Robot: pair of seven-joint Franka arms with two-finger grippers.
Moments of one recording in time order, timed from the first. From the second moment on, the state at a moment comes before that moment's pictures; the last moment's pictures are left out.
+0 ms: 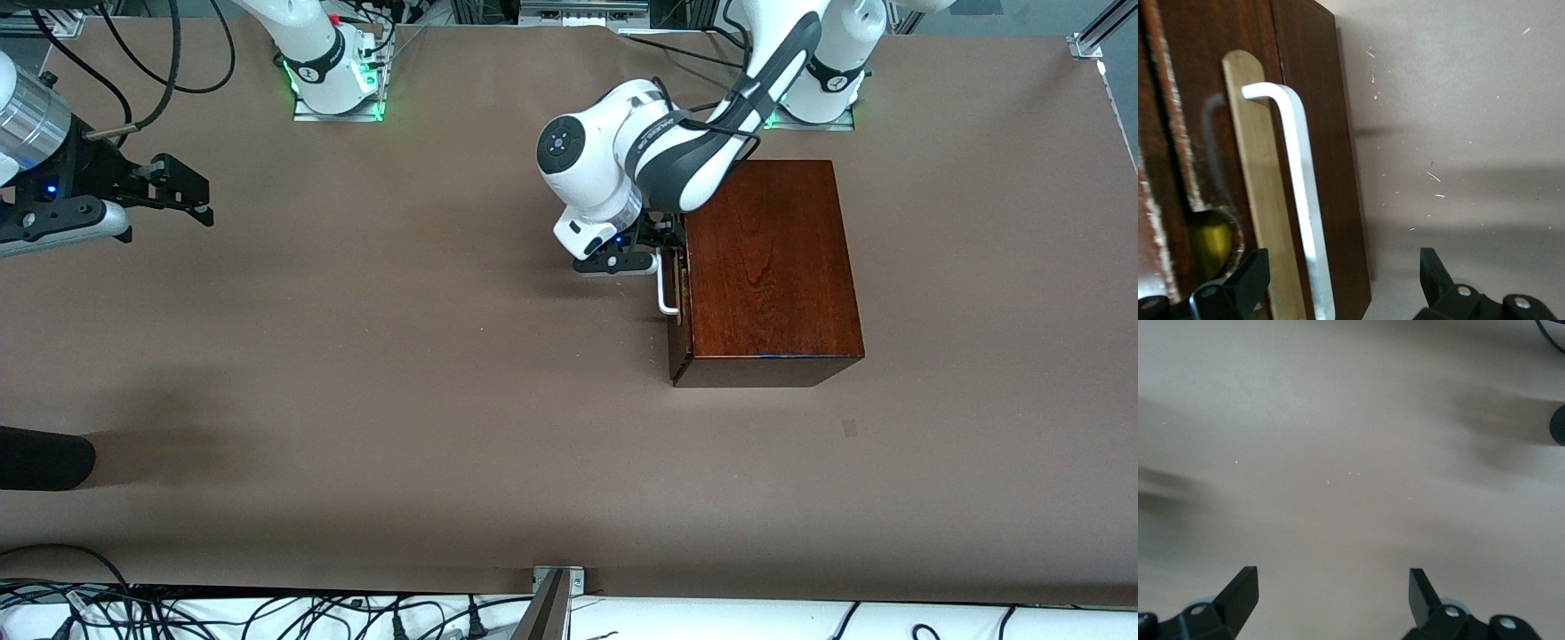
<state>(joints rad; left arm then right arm) -0.56 0.56 -0.30 -1.59 0.38 1.74 -0.90 0.22 0.09 -0.09 -1.46 0.03 1.55 -0.10</state>
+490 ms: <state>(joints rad) -0.56 0.57 -0.30 -1.59 0.38 1.75 -0.90 0.27 0.08 -0.05 -1.45 -0.06 1.55 -0.07</state>
